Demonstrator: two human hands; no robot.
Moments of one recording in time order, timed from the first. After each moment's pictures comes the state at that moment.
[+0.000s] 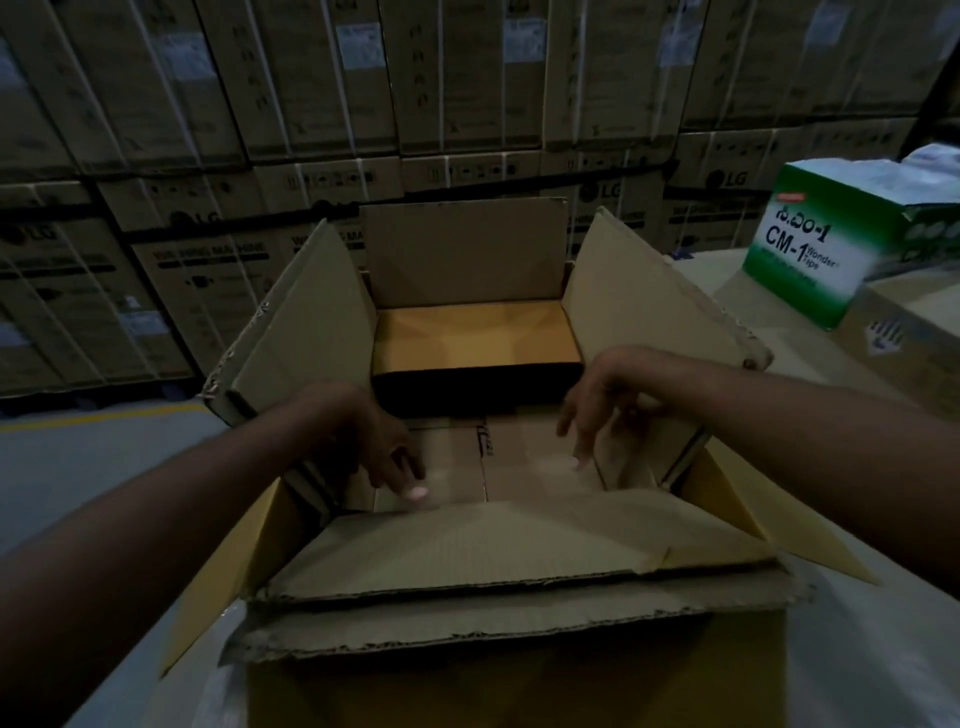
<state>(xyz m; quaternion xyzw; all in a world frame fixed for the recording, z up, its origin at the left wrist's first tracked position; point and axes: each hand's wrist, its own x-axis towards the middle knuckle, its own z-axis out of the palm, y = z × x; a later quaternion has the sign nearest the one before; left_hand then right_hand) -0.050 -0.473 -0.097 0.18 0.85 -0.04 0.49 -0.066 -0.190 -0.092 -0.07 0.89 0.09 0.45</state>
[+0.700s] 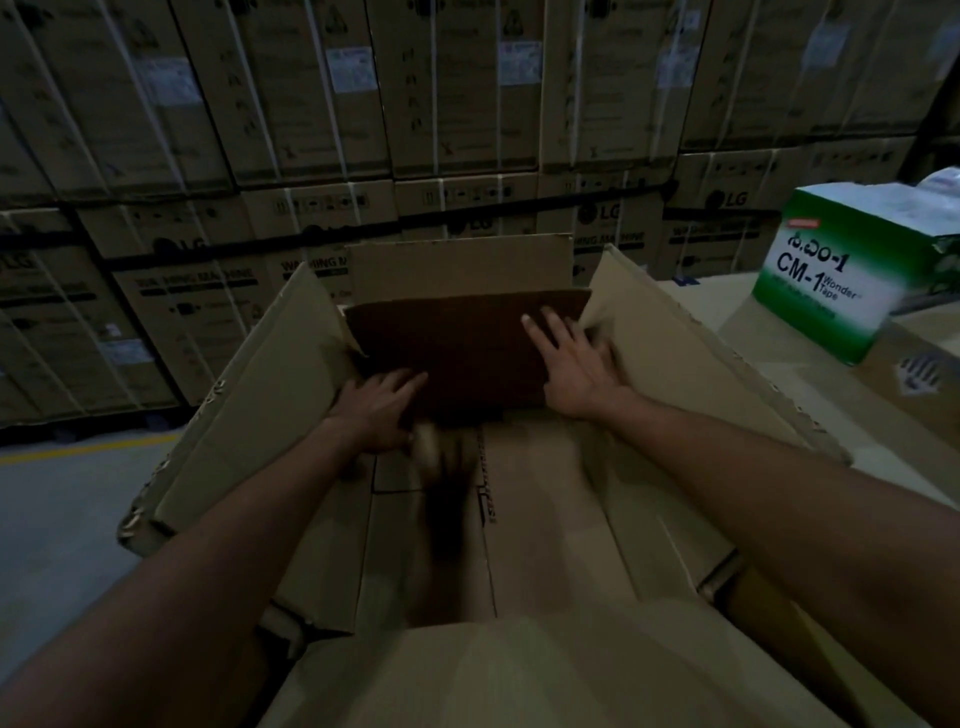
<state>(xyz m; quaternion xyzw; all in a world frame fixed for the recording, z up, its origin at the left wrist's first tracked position) -0.184 -0.481 -0.130 0.16 0.98 -0.13 0.04 -0.180 -0.188 -0.114 -0.07 1.00 0.01 -0.06</state>
